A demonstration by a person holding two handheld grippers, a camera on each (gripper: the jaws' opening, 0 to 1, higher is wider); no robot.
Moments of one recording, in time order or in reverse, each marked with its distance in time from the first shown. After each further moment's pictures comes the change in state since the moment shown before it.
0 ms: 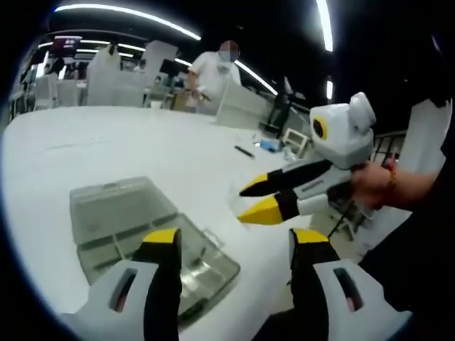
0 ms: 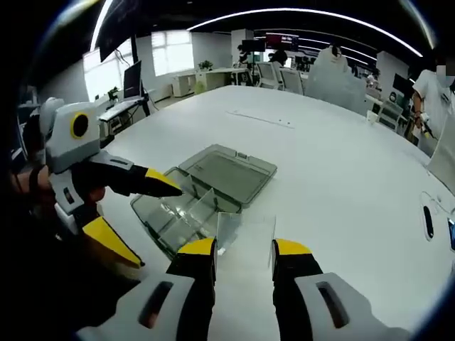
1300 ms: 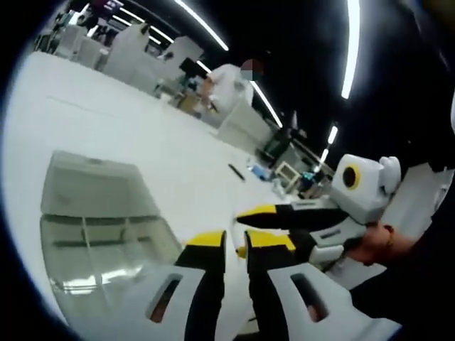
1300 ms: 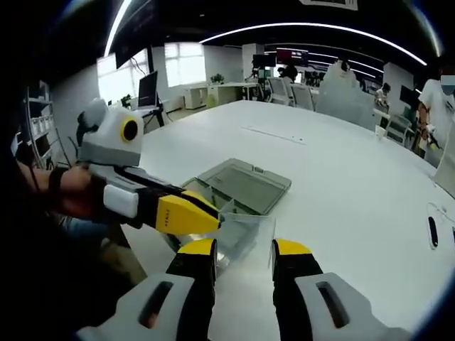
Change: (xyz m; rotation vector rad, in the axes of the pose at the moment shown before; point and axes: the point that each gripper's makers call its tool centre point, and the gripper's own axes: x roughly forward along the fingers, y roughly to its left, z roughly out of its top) left arm 0.018 -0.007 0.013 -0.285 -0.110 -0.078; right arm -0.013 0.024 0.010 -0.022 -0.090 0.058
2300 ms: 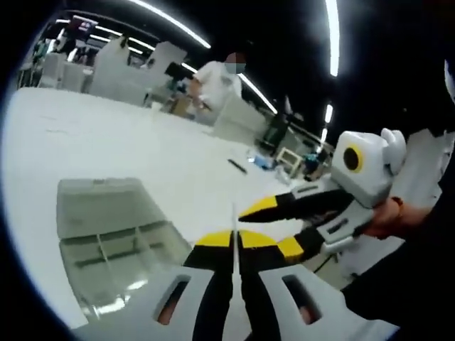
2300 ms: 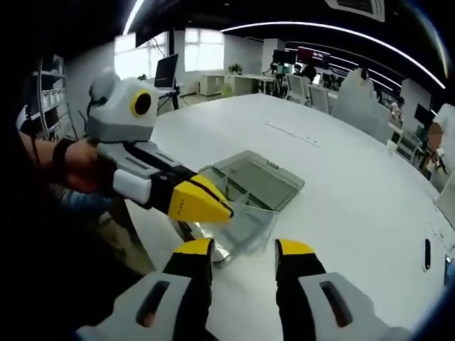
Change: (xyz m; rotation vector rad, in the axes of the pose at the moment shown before) left arm -0.014 -0.003 0.000 0.208 0.043 0.025; right arm -0.003 0.017 -0.007 -0.165 0.073 0.054
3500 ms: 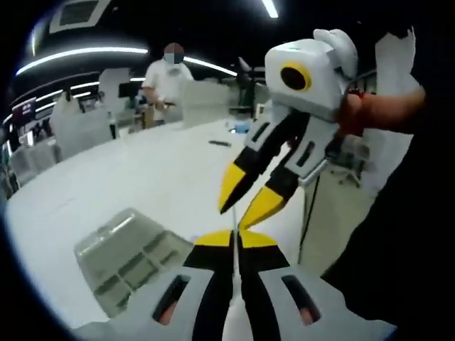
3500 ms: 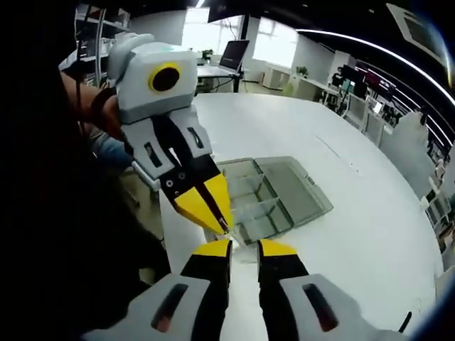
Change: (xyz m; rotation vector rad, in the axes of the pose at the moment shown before) left arm 0.000 -0.026 -0.021 0.498 0.145 -0.059; right arm -0.004 0.013 0.002 -0.342 0.026 0.224
